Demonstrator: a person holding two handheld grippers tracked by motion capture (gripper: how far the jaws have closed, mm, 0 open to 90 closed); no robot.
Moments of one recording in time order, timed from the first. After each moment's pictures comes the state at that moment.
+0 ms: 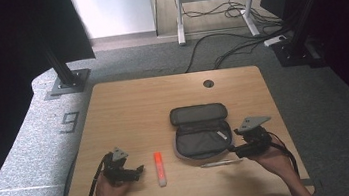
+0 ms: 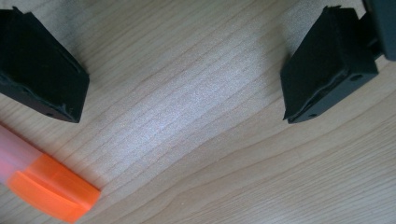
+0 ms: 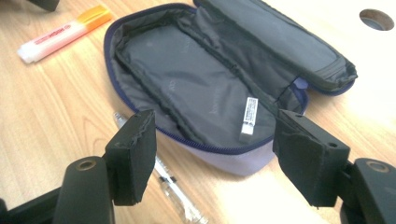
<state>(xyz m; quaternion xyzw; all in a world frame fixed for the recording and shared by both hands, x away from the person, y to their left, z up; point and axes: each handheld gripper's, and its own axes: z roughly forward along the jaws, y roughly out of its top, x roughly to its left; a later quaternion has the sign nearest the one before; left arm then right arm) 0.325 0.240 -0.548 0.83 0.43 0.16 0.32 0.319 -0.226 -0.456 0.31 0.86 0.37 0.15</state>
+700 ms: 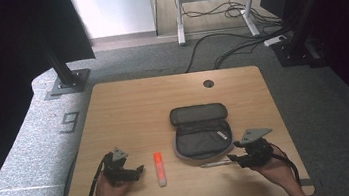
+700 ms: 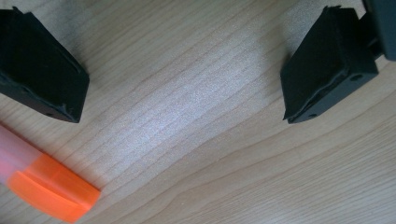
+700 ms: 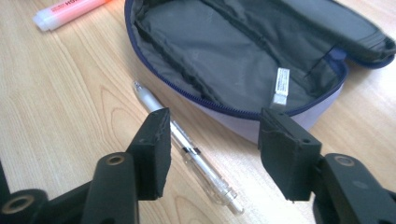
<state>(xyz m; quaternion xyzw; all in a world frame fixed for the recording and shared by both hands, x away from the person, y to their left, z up) 0.325 0.241 -0.548 0.83 0.43 0.16 0.32 0.298 -0.229 -0.481 0.30 0.87 0.37 0.14</state>
